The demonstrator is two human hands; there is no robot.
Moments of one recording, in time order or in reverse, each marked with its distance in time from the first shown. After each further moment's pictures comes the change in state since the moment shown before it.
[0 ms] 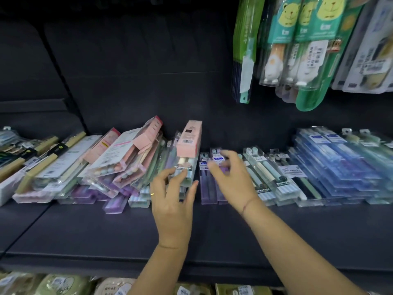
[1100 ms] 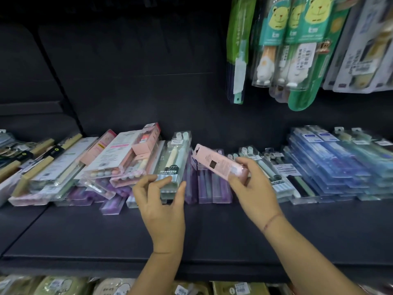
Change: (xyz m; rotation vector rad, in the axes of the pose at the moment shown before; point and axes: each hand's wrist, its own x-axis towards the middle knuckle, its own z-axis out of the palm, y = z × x) left_hand 0.000 0.011 -0.013 -0.147 0.084 -0.315; right_hand -0.030 0.015 -0.036 0.002 0.122 -0.090
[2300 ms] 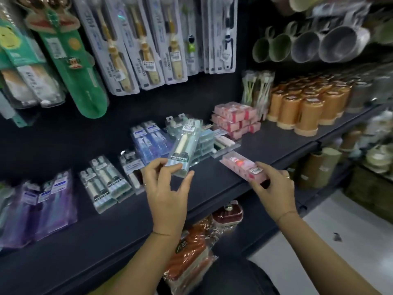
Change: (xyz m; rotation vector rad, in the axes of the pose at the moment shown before) left_hand -0.169 0.224 0.135 -0.420 -0.472 0.319; right_hand -0.128 0.168 -0.334 -0.524 0.625 0.211
